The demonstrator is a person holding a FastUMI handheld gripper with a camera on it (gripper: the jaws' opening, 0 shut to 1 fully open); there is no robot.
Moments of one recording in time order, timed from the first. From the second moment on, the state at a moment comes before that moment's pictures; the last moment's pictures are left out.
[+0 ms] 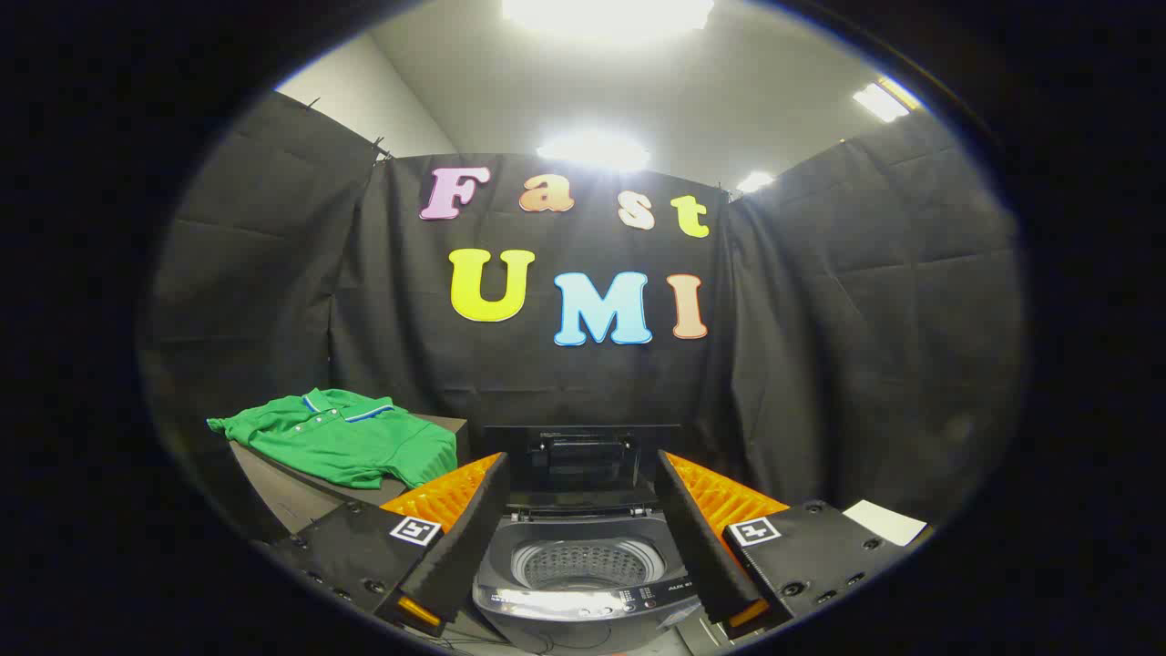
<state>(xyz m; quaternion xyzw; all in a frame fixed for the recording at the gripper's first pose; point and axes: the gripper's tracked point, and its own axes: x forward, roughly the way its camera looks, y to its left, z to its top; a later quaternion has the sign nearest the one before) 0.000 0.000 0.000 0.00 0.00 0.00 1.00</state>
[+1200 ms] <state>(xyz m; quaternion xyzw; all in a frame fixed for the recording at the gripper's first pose) 0.004 -0.004 0.002 0.01 0.00 0.02 1.00</state>
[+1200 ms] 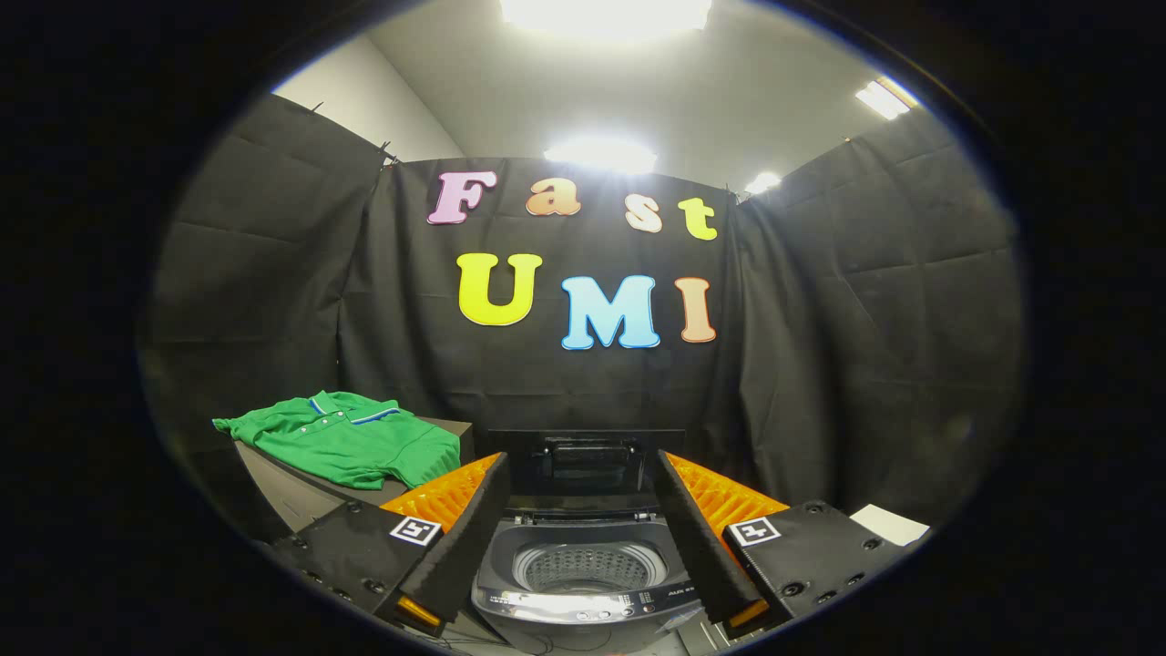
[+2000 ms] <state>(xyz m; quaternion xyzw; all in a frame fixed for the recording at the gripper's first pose) 0.011 -0.014 0.002 0.00 0.00 0.04 1.00</state>
